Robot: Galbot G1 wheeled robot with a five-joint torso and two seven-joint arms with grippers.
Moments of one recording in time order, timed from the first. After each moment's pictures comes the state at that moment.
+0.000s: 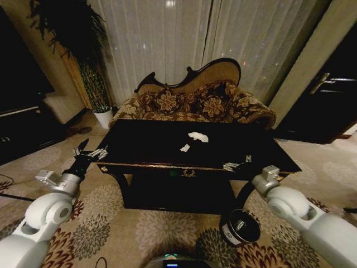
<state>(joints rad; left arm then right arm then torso) 1.49 -0.81 -0.85 -2.17 -0.88 0.02 -0.07 -1.30 0.47 0.41 2.06 0.84 -0.15 0.17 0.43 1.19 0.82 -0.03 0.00</state>
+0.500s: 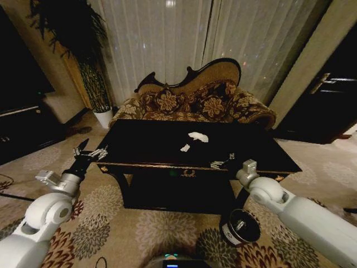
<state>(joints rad) 1.49 -0.81 -0.85 -2.17 -0.88 0.02 -0.07 -0.94 0.49 0.03 1.96 0.87 -0.17 0.17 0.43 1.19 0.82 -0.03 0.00</state>
